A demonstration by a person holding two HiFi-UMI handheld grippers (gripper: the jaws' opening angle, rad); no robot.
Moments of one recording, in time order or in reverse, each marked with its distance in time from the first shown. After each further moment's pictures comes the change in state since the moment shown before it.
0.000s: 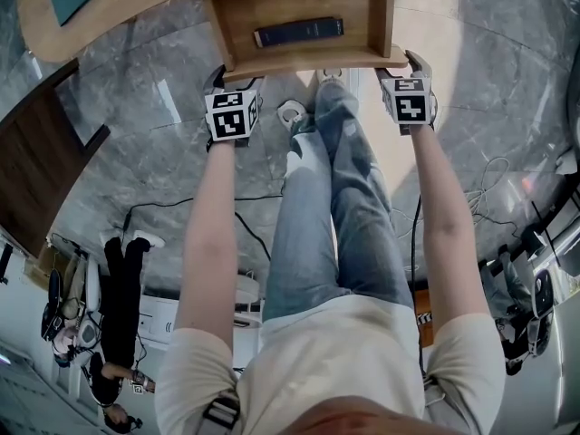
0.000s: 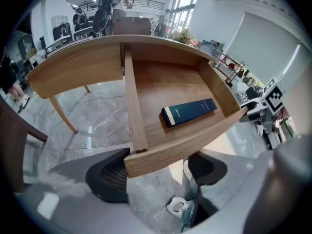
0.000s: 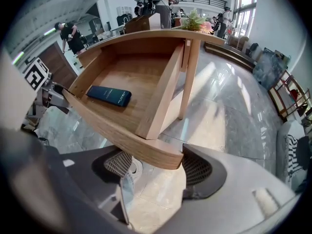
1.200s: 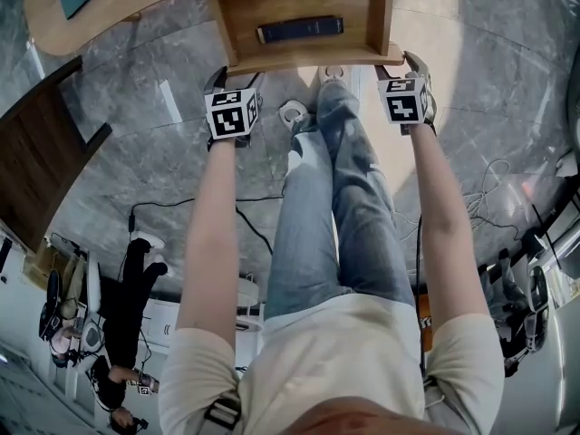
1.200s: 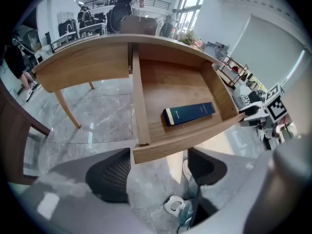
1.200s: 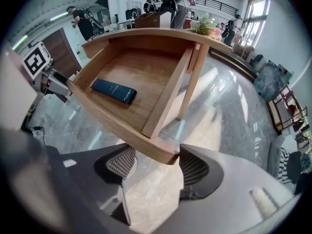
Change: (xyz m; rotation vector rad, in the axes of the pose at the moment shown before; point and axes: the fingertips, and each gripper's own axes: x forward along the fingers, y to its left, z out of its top) left arm -0.009 0.004 -0.010 -0.054 0.005 0.007; right arm -0.002 0.005 -0.007 -0.107 0.015 -0.056
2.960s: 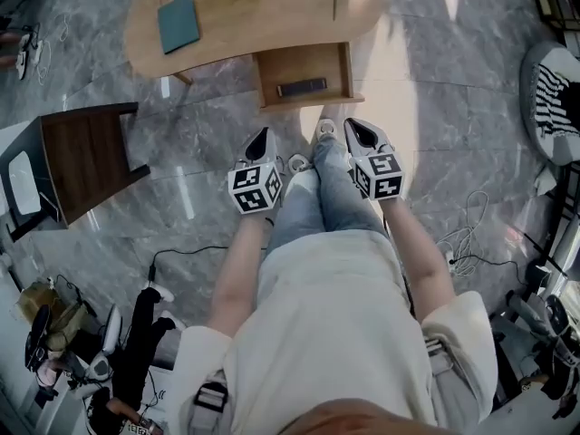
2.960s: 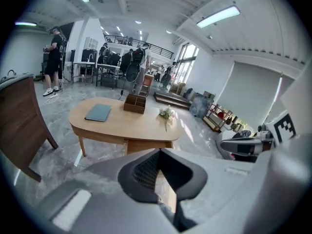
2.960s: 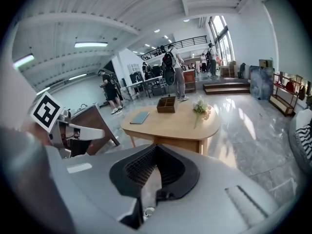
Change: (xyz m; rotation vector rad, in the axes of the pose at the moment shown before) left arm -0.362 -0.126 0.082 -0.093 -0.497 -0.075; right arm -0.387 0.113 0.110 0.221 -0.584 0.211
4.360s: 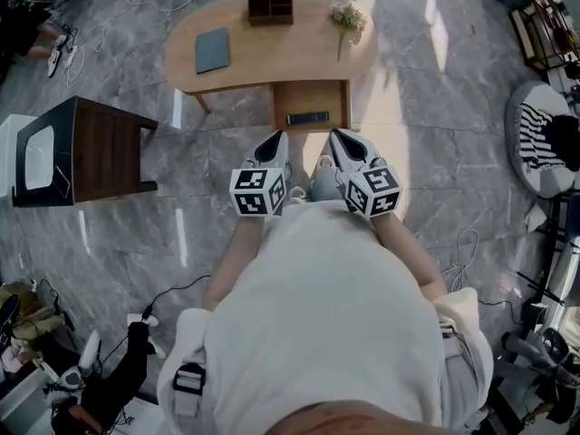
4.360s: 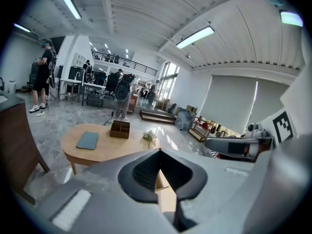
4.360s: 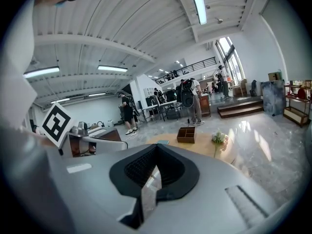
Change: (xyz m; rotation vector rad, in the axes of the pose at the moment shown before) left arm -0.136 -0.080 0.081 0.125 -0.207 -0.145; right arm -0.123 0.120 0.100 -0.073 -0.296 0.161
